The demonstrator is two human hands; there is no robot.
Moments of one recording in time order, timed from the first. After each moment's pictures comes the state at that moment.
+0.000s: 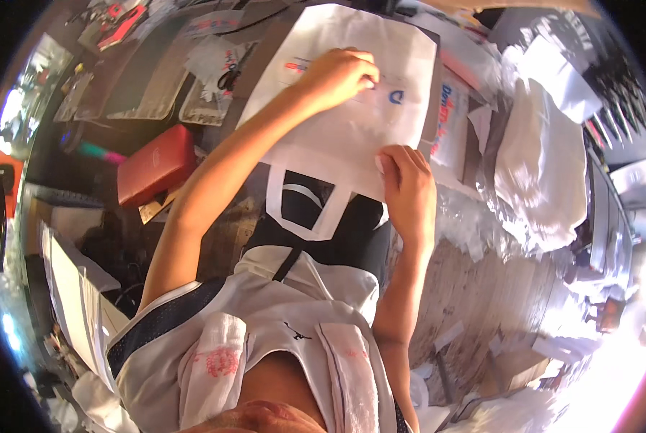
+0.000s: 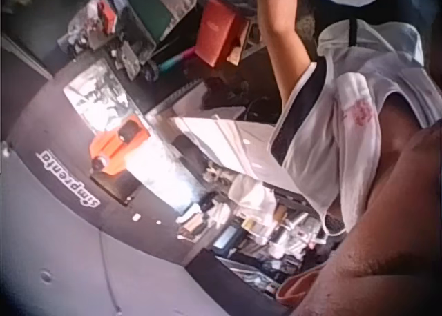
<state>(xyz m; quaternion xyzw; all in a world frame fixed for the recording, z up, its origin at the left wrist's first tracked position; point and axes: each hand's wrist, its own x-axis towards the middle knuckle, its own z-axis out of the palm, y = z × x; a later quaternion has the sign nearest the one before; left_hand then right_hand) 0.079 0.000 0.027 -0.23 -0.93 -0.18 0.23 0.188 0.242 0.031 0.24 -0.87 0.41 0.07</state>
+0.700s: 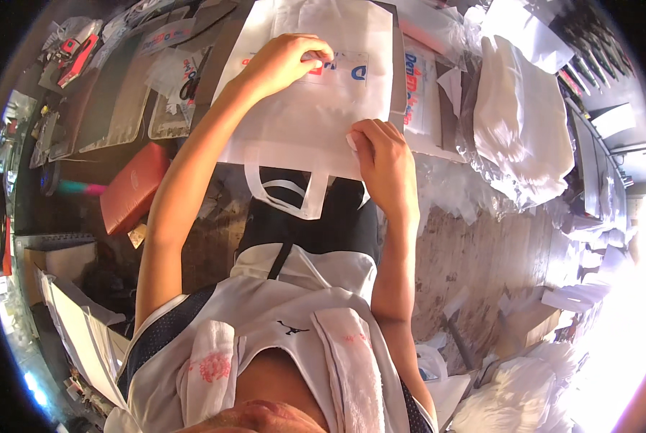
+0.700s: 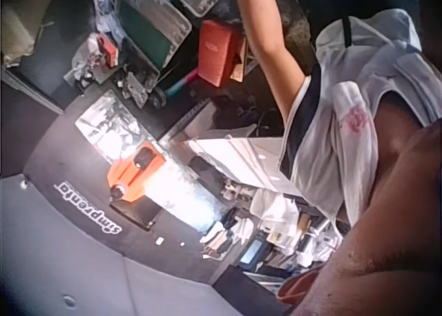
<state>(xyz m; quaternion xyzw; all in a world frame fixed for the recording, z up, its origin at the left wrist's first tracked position) 0.080 -0.025 0.027 -0.22 -0.91 -0.32 0.16 0.188 0.235 0.030 0.24 -0.88 0.41 0.08</state>
